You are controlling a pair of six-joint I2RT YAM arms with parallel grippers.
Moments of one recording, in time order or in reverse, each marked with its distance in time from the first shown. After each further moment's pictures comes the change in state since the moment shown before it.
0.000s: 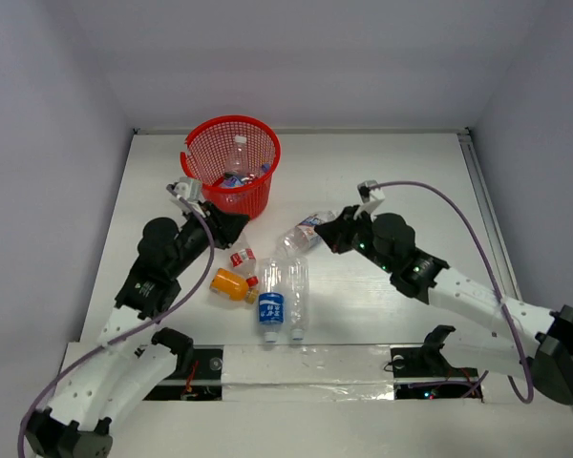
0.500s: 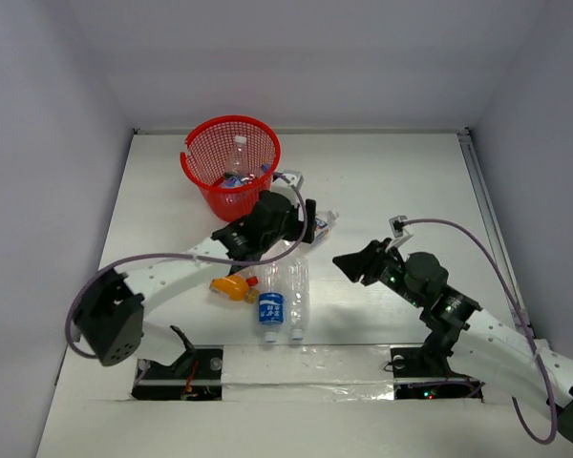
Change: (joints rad) left arm -0.472 0.668 0.241 0.063 -0.474 0.103; right arm 0.000 -0.454 -0.344 -0.071 -0.055 0.156
